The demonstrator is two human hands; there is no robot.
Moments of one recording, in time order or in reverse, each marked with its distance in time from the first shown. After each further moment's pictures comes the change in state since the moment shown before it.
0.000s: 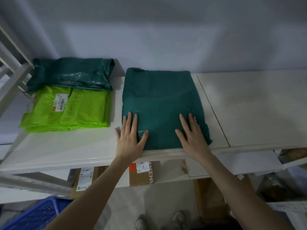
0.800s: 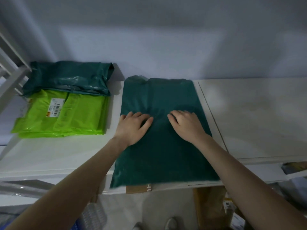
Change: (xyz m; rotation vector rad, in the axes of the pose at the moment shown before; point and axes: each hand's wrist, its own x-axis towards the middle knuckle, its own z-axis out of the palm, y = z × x) left_hand 0.066 0.030 -0.039 0.197 -0.102 0.187; right_hand 0.069 -0.028 -0.044 -0.172 0.142 -0.239
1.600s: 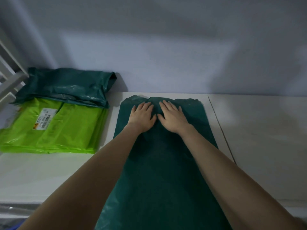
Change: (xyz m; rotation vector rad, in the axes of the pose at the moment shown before) left_hand 0.131 -0.017 0.036 0.106 -0.057 -0.085; right_hand 0.127 0.015 0.051 -0.015 -0.268 -0.036
